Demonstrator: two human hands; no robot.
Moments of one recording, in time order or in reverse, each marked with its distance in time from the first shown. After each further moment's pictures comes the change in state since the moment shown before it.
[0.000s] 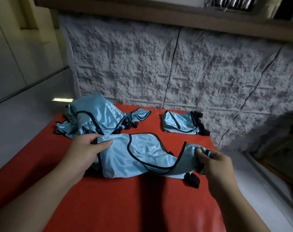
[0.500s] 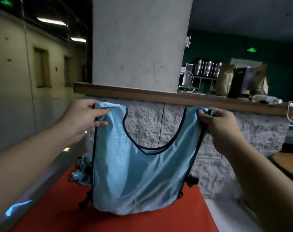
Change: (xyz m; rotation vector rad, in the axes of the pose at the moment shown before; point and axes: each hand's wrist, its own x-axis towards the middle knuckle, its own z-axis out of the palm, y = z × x) left_hand -0.081 0.290 -0.073 -0.146 0.077 0.389; right_hand -0.097 -0.325 -0.061 0.125 -0.118 -0.467
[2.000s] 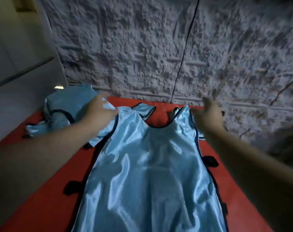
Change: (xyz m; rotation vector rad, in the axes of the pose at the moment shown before) left_hand 0.168 -0.459 0.096 0.403 0.024 -0.291; right_hand 0.171 0.474 0.100 -0.717 0.008 0.180
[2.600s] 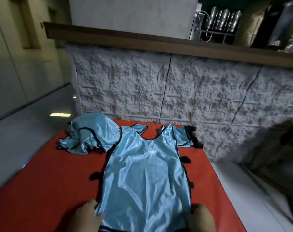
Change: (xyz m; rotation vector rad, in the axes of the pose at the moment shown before) left_hand -0.297 -0.090 -0.092 0.670 -0.244 -0.326; right_hand -0.305 0.087 -0.102 -0.296 -0.402 0.464
